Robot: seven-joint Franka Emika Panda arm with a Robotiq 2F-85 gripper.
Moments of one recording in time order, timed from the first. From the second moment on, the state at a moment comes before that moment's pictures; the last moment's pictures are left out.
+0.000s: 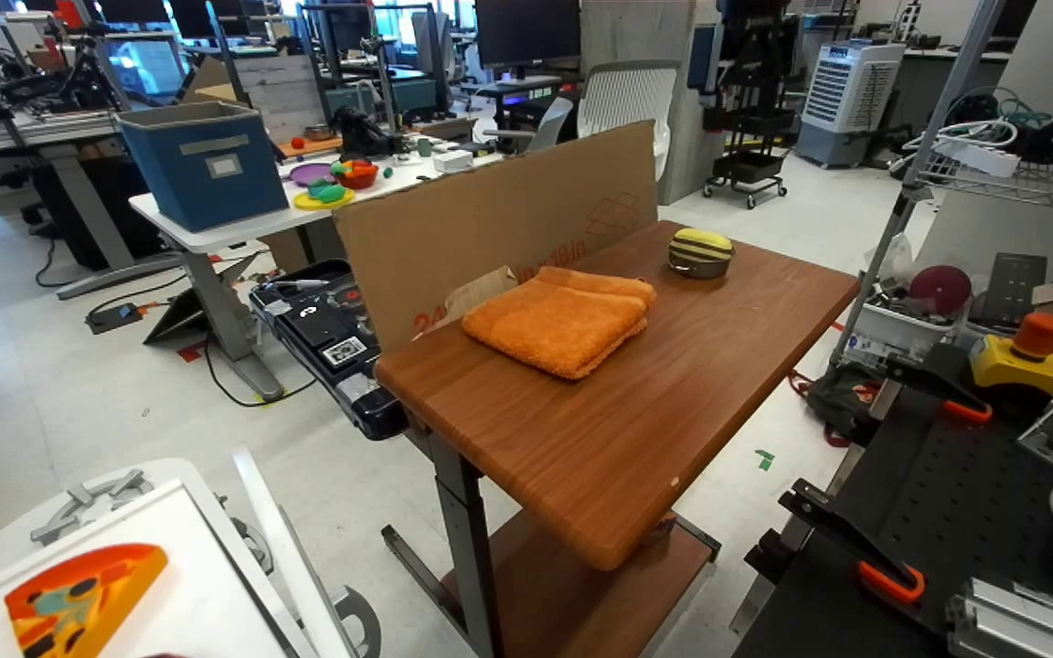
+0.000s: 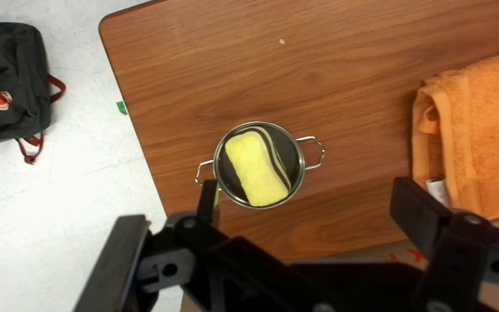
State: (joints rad) arm -0.11 0.32 -0.06 -1.80 -0.05 2.04 0.04
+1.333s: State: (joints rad) arm -0.17 0.70 -0.05 -1.52 -0.05 2.02 -0.08
